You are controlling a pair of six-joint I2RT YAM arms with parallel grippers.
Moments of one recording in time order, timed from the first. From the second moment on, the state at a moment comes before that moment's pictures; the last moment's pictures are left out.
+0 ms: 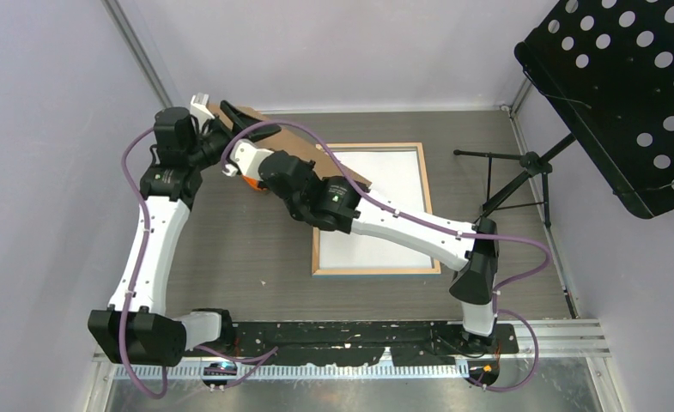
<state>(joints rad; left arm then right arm) -0.06 1.22 1.32 -0.40 0.66 -1.11 1.18 1.89 1.97 -0.48 0.70 -0.54</state>
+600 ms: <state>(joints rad) -0.05 1.21 1.18 -0.30 0.68 -1.18 1.21 1.90 1.89 -0.40 0.84 -0.69</state>
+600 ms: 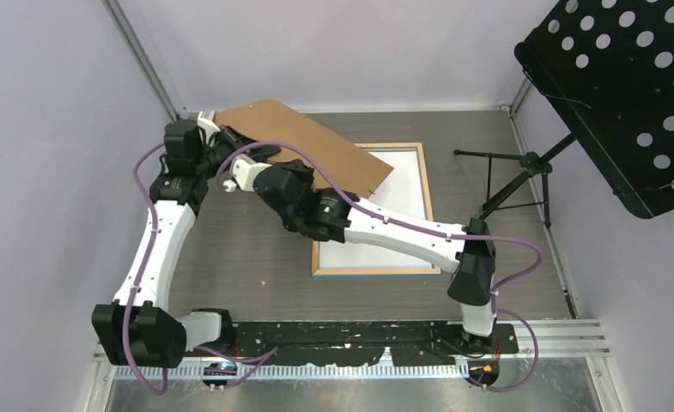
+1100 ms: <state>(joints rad) -0.04 1.21 1.10 -0.28 0.69 -1.21 1.30 1.90 1.83 -0.24 0.85 -0.70</state>
